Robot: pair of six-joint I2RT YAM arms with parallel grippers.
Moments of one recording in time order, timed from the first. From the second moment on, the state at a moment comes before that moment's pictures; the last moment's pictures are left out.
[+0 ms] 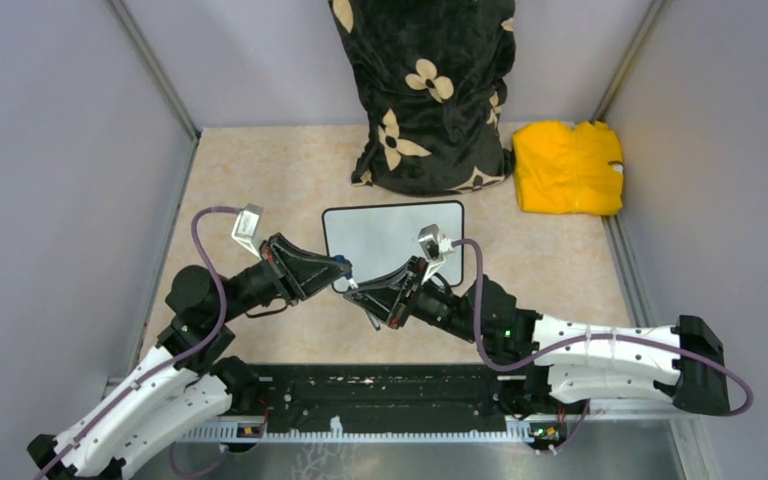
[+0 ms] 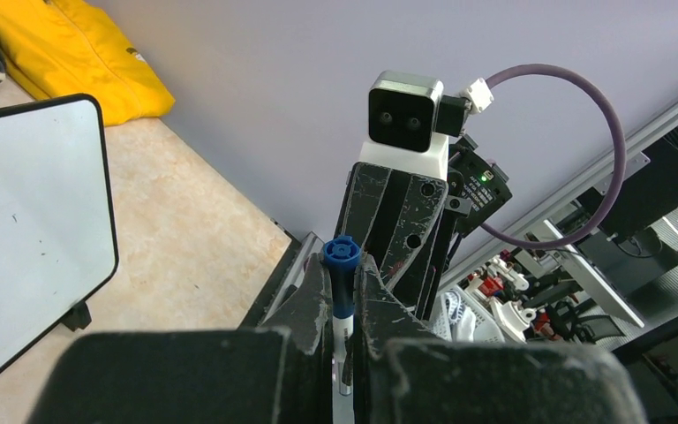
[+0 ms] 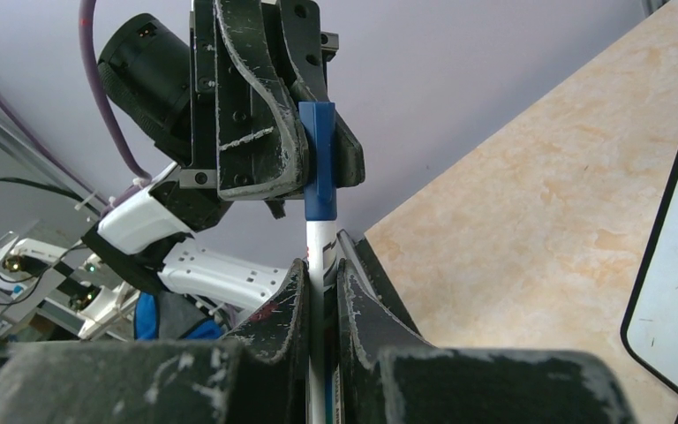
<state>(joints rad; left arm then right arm) -0.72 0.56 0.62 0.25 0.39 -0.89 1.30 0.94 0.62 0.56 0.13 0.58</state>
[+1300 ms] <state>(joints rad) -0.71 0.49 0.75 -0.06 -0.03 -0.64 1.30 0.74 0.54 0.33 0.26 0.60</state>
